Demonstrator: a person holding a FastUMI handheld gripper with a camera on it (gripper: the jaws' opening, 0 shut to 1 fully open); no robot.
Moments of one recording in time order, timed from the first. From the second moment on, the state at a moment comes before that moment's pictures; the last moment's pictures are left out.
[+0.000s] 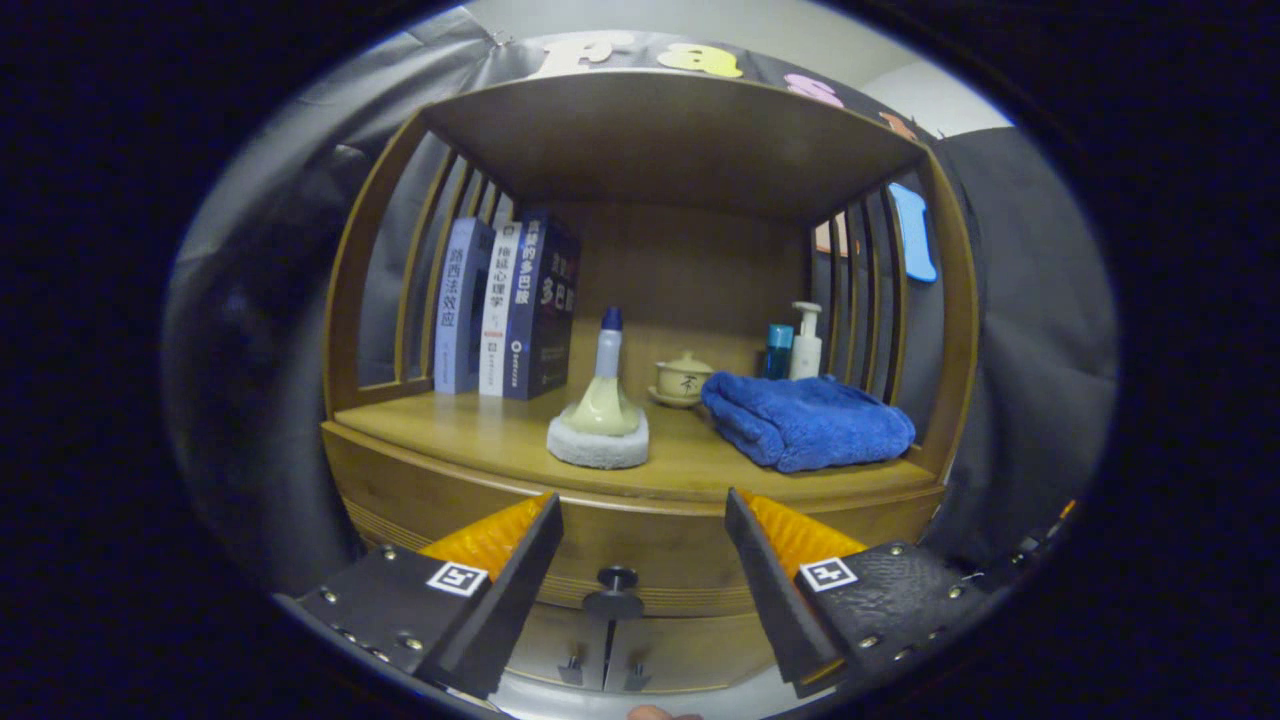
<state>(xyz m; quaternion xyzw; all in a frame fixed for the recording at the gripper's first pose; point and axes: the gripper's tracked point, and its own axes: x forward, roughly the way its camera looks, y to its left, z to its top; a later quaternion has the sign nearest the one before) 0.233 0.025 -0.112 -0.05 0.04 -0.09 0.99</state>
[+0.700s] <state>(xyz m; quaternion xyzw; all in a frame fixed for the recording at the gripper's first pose) 0.169 -0.103 -0.037 -0.06 -0.03 -0.11 0.99</state>
